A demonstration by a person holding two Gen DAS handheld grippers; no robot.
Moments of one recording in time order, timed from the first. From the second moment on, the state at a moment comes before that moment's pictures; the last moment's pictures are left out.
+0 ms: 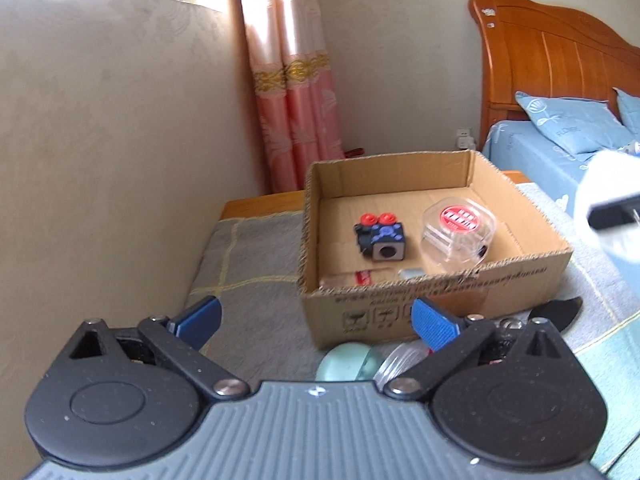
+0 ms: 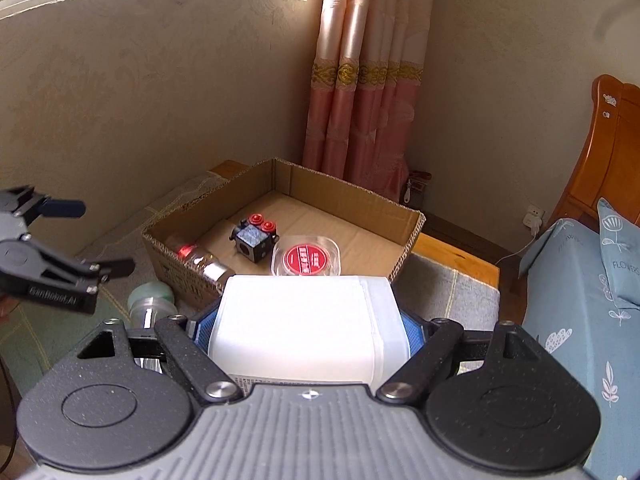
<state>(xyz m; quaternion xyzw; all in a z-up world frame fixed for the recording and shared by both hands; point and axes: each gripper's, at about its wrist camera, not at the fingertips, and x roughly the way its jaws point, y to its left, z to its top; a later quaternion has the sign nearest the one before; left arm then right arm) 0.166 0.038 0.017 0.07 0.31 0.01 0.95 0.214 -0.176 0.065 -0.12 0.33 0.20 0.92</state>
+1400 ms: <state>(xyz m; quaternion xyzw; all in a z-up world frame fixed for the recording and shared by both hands) 0.118 0.058 0.017 0.04 0.31 0.04 0.95 0.295 -0.129 0.050 -0.08 0.38 0.19 0.90</state>
